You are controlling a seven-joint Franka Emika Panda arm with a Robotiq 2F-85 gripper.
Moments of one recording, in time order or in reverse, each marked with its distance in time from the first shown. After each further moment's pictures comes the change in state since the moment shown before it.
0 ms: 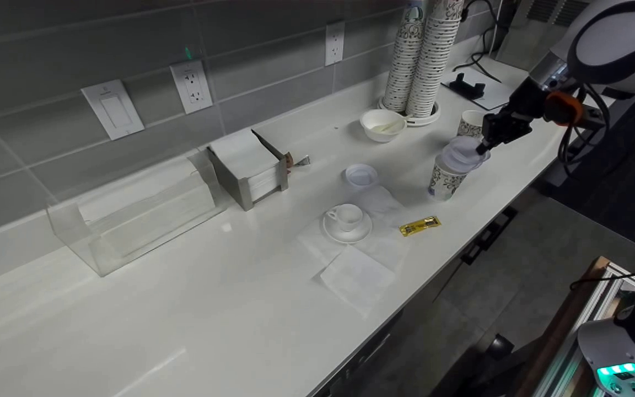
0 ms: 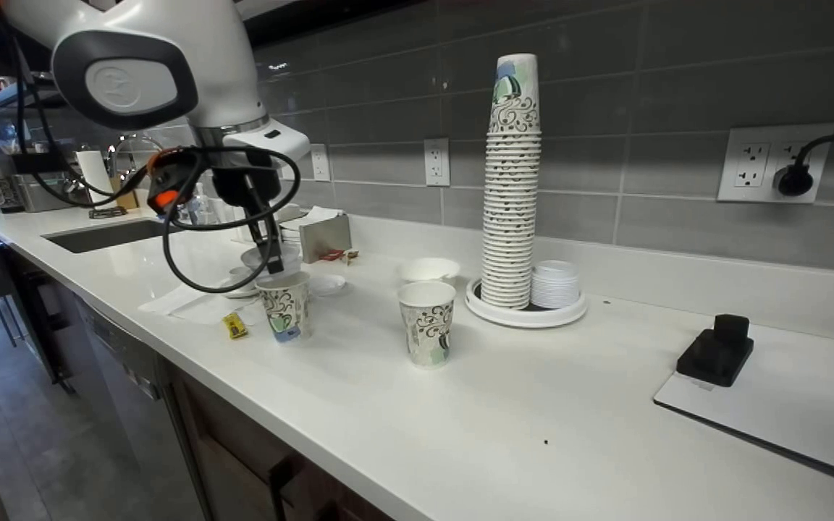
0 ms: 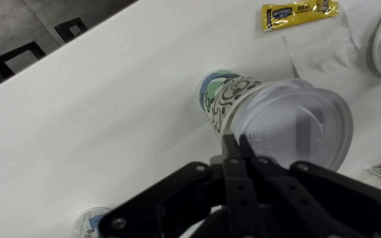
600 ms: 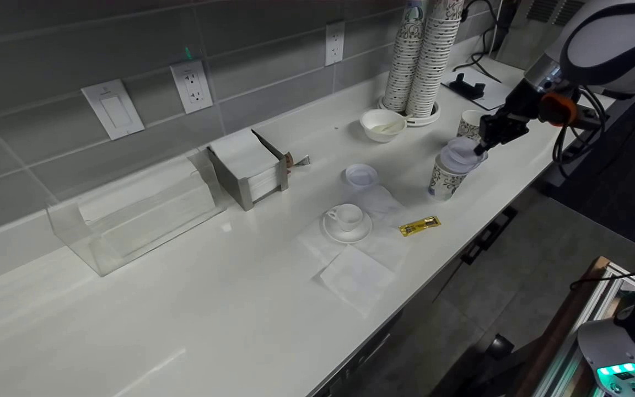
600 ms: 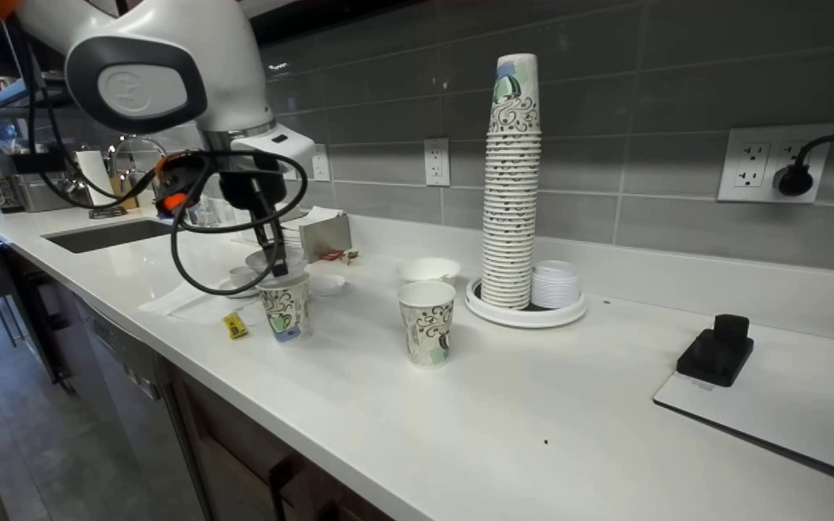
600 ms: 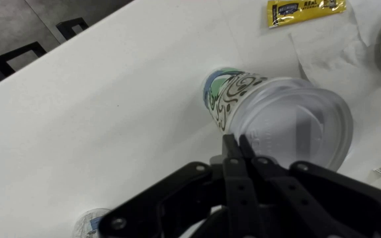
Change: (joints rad) arm -0.004 0.035 0.003 0.019 0.000 0.003 0.000
